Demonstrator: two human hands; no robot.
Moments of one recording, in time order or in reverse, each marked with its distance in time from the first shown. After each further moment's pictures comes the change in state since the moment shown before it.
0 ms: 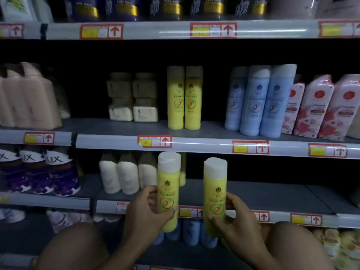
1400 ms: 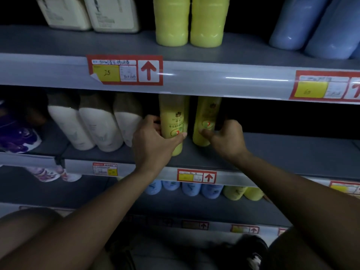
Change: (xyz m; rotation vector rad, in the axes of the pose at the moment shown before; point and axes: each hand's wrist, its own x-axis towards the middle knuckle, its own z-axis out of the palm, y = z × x) left_hand 0.130 -0.074 0.106 0.151 0.177 -0.140; right_hand 0.178 0.084 0.097 -0.140 -0.031 0.255
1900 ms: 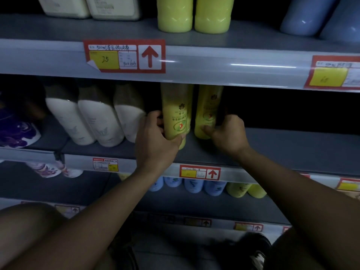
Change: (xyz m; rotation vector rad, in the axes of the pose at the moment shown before) left_hand -0.007 -0.010 0.002 -0.016 -0.083 0.030; right_hand 0.003 0.003 0.006 -0.078 -0.046 -0.030
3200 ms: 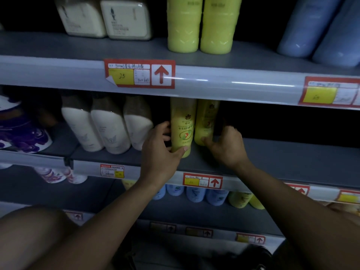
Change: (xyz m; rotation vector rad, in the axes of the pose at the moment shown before) left_hand -0.007 -0.011 -0.005 -0.143 -0.066 0.068; right_hand -0.003 0.002 0.008 -0.139 -0.029 0.001
